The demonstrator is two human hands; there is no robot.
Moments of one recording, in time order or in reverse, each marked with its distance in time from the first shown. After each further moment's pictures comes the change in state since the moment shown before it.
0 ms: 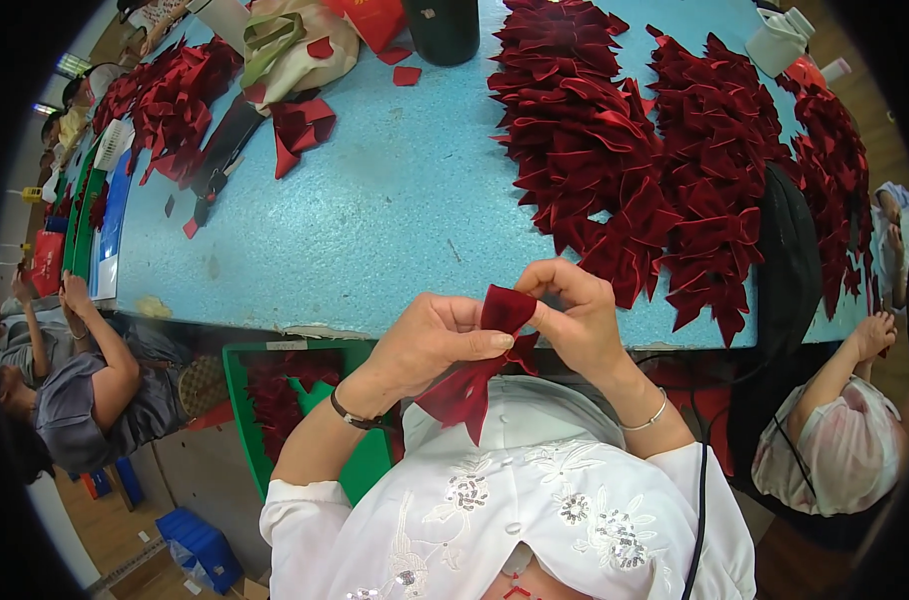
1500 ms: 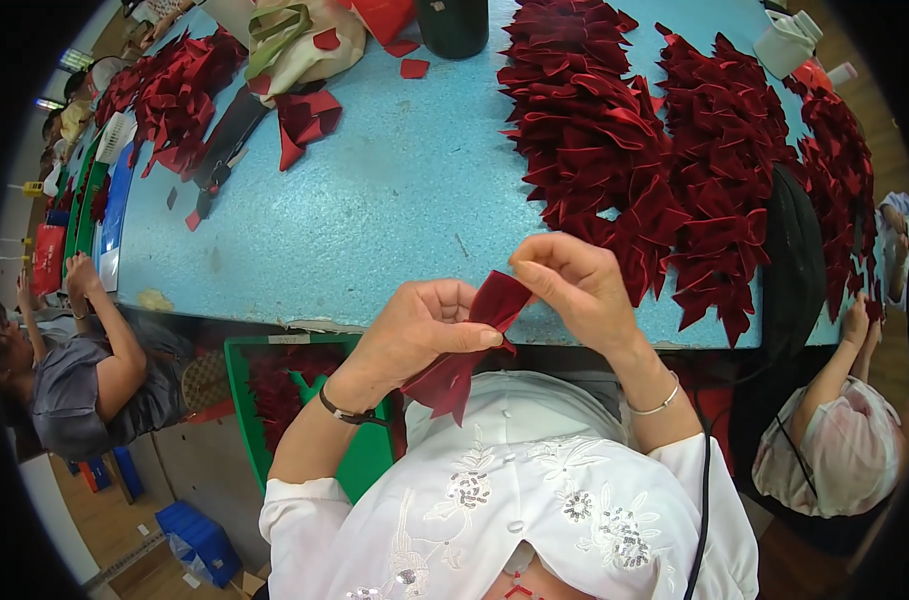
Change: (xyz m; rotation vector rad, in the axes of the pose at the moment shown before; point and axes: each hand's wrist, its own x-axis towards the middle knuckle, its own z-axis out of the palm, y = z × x) left_hand -0.003 0.007 -0.010 0.110 0.106 0.002; right_hand 0.016 0.003 -0.007 0.287 -0.132 0.245
